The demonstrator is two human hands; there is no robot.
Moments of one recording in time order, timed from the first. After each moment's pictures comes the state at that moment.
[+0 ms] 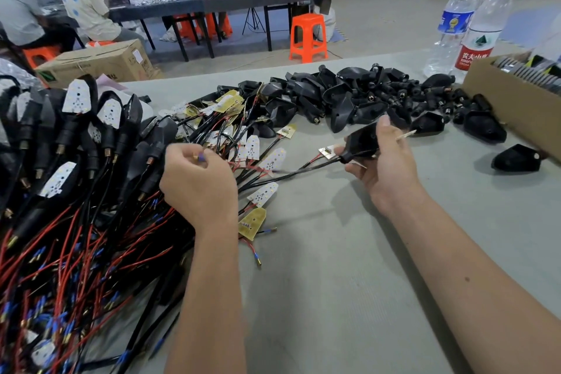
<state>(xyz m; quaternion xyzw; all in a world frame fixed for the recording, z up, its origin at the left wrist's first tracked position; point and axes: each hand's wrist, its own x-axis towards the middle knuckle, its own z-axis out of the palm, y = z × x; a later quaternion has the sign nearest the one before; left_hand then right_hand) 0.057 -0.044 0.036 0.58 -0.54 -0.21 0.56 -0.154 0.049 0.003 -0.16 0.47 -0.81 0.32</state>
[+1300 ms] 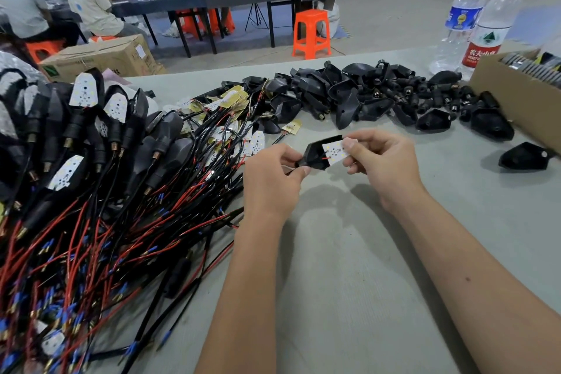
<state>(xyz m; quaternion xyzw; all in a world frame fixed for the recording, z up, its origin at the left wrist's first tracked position) 0.014 -0.032 0.006 0.39 -0.77 -0.34 0.37 -0.153 0.052 -0.004 -0.33 0.58 -0.72 0.22</state>
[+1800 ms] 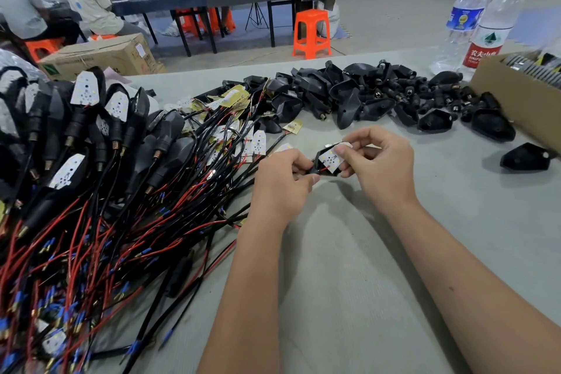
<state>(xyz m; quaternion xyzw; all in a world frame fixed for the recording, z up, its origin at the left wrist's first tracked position) 0.009 -0.033 0.000 0.37 -0.78 -0.40 0.32 -0.143 0.050 -0.007 -0.37 0.61 -0.69 0.13</state>
